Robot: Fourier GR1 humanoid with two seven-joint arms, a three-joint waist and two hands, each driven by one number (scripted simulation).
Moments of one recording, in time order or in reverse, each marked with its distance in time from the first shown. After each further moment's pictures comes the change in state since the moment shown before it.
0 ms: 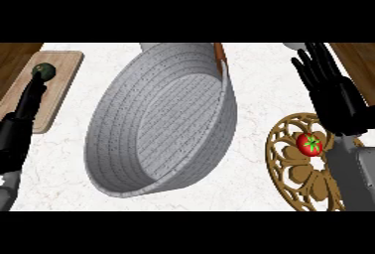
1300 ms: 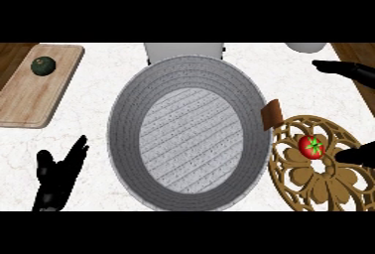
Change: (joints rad) left arm 0.202 -0.200 -0.072 0.135 0.220 -0.087 0.329; right arm 0.012 -0.459 0.034 -0.268 0.501 0.361 -0.047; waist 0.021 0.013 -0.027
